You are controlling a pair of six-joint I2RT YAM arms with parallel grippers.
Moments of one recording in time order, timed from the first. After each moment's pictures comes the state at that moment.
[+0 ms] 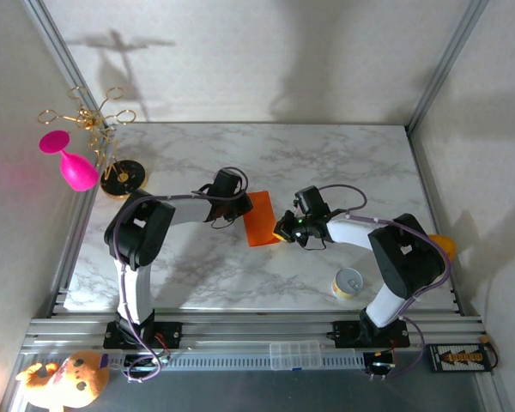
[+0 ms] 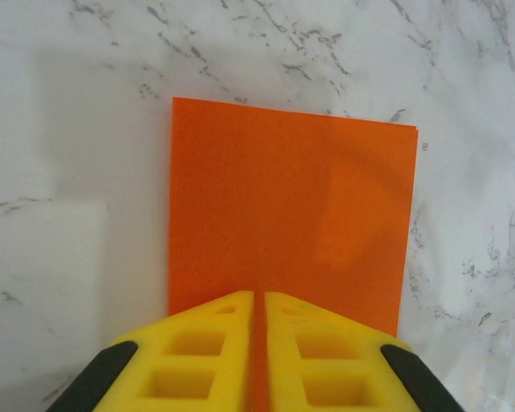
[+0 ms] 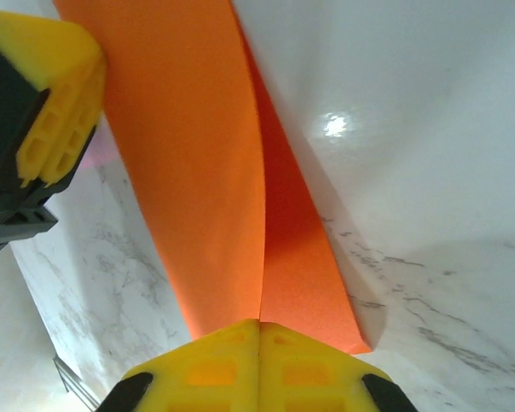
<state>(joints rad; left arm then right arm) -0.50 1.99 1.12 -0.01 0.18 -0.92 0.55 1.67 0.80 -0.07 -0.46 0.98</state>
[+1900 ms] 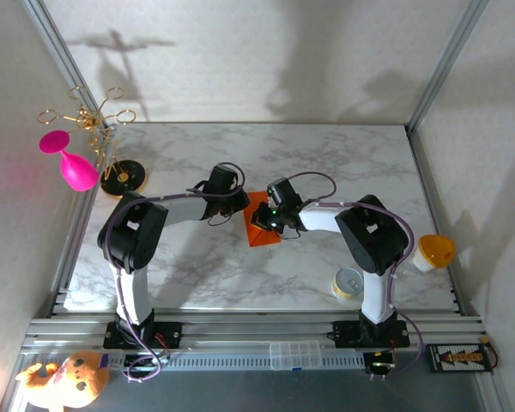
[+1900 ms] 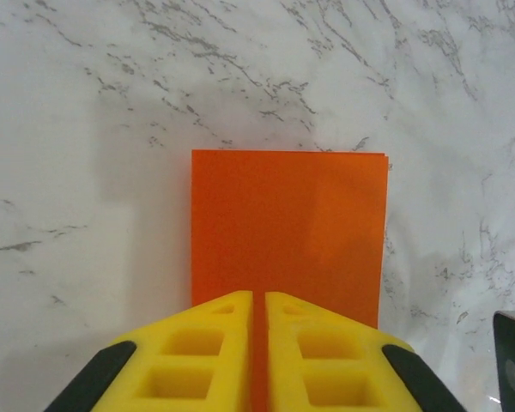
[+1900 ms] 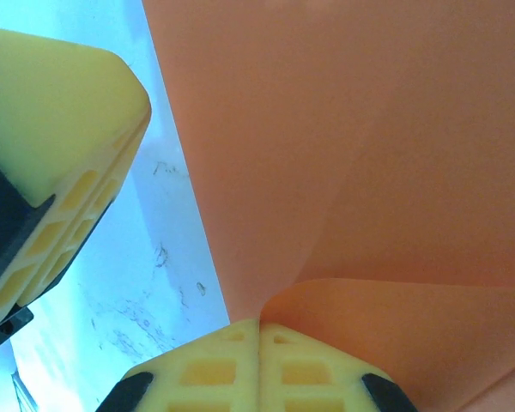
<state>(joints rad) -0.48 1.94 1.12 -0.03 0.17 -0.88 0.66 1.94 1.05 0.01 -0.38 0.92</state>
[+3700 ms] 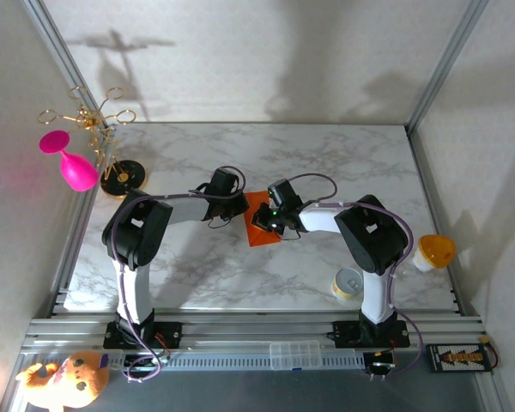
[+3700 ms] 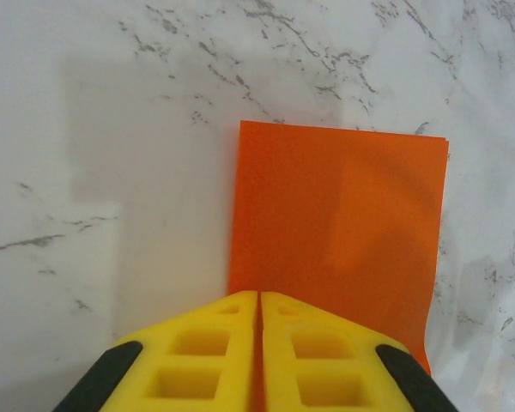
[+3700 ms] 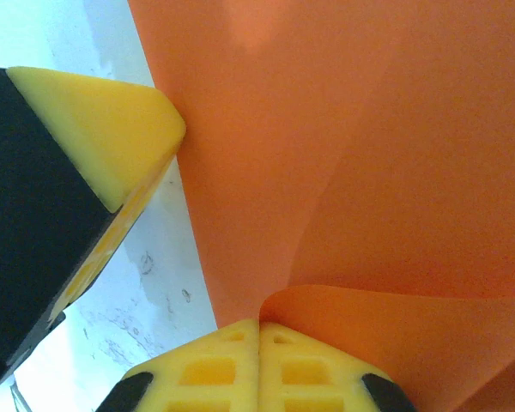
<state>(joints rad) -0.48 1.98 1.12 -0.04 0.17 -0.88 0.66 1.94 1.04 0.03 -0.37 0.94</state>
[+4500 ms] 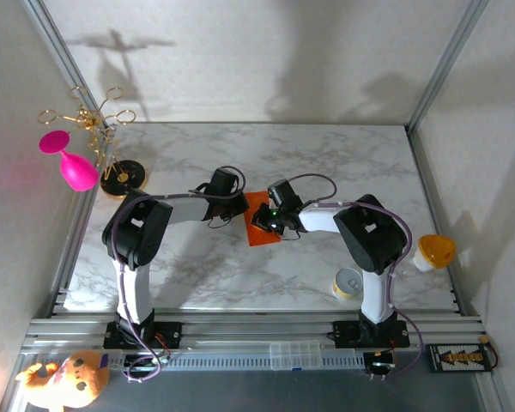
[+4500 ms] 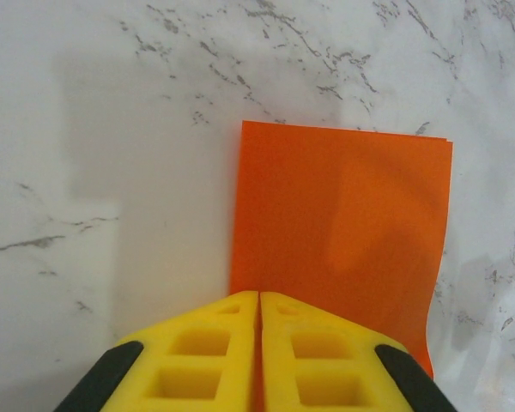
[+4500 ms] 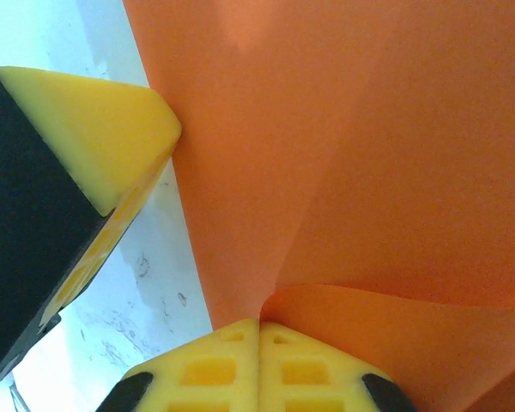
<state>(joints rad) -0.48 1.98 1.12 -0.04 0.18 -0.88 0.66 1.95 1.04 0.03 -0.37 0.94</state>
